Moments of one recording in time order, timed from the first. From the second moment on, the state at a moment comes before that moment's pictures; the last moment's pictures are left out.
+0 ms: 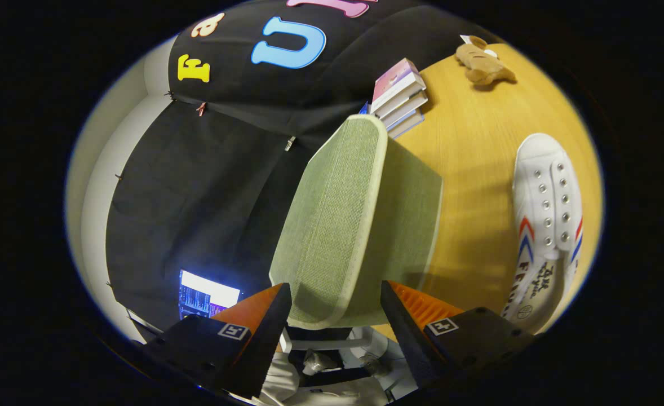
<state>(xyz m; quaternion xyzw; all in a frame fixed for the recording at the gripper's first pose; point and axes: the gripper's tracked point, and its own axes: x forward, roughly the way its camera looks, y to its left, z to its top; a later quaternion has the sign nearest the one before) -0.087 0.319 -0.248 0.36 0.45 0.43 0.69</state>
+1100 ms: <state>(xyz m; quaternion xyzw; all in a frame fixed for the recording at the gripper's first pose) -0.074 0.353 -0.191 0.37 0.49 0.39 0.69</state>
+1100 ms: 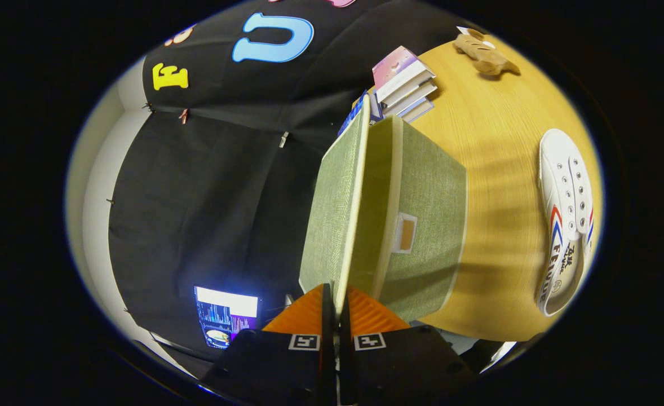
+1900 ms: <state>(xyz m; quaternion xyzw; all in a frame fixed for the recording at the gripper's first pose) -0.075 0.510 -0.064 0.36 0.47 0.43 0.68</state>
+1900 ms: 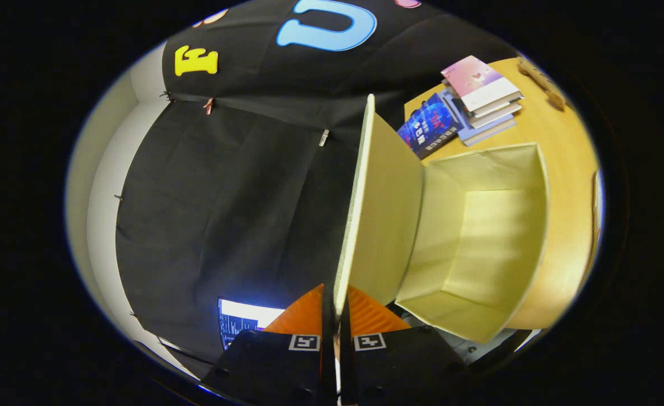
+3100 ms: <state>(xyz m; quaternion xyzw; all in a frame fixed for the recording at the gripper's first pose) -0.036 0.586 -0.112 0.14 0.37 0.42 0.82</state>
